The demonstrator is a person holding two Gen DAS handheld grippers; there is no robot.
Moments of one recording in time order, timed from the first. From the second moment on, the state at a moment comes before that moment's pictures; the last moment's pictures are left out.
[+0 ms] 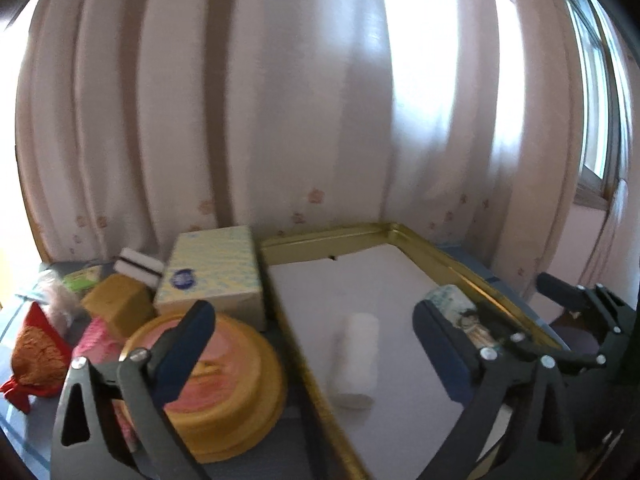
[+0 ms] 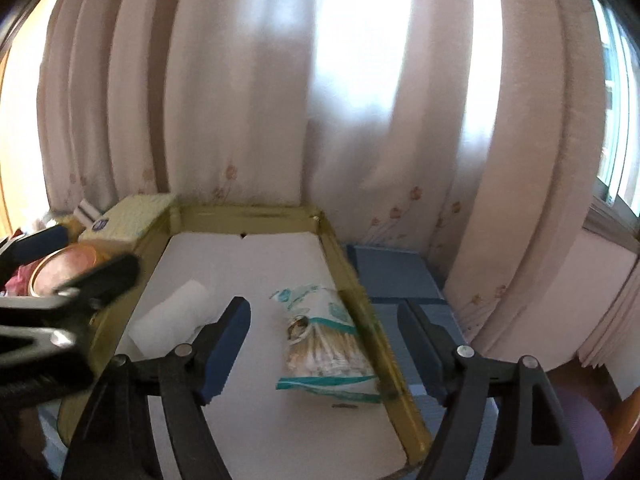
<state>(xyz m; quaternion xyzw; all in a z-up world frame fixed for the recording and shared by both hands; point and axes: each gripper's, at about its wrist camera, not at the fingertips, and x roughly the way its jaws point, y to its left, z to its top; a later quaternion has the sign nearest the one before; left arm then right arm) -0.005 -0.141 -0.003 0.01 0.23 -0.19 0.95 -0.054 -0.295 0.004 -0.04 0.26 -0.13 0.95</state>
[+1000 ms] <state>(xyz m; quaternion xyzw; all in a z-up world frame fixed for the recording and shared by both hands) -0.014 -0.019 -0.004 0.05 0.17 -0.05 0.98 -0.043 -0.215 0.016 0.06 0.17 -0.17 0.97</state>
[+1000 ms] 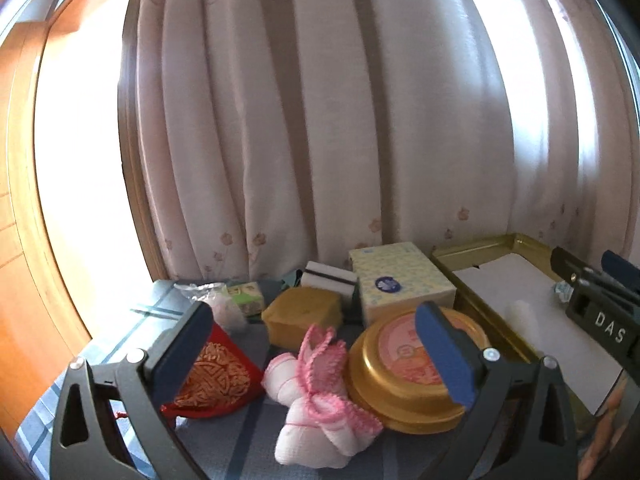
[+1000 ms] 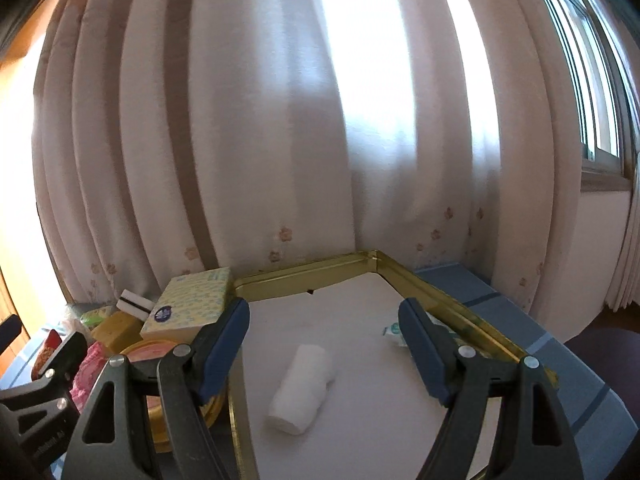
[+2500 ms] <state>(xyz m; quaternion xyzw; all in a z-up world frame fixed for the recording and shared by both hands) -0.001 0.142 -0.026 -0.06 0.28 0.04 0.96 -0.040 -0.108 0.014 0.03 0.16 -0.07 0.98</state>
